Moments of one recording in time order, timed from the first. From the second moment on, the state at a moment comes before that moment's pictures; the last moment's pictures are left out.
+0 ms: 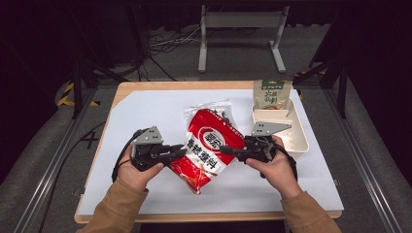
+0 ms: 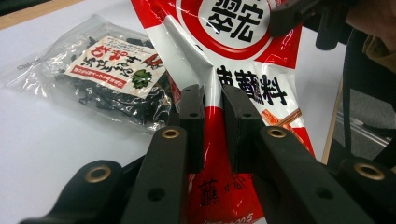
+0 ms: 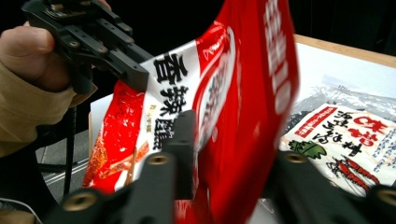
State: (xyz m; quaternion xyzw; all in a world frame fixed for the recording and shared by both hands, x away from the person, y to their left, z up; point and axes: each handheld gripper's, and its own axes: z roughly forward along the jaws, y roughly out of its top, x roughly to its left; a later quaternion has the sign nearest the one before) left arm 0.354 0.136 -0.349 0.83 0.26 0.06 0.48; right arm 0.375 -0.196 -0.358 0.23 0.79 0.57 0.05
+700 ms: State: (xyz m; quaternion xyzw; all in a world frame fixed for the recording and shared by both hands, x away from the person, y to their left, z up) left arm 0.353 0.128 -0.358 0.84 0.24 0.07 0.48; right arm 0.365 -0.199 -0.331 0.21 0.79 0.57 0.08
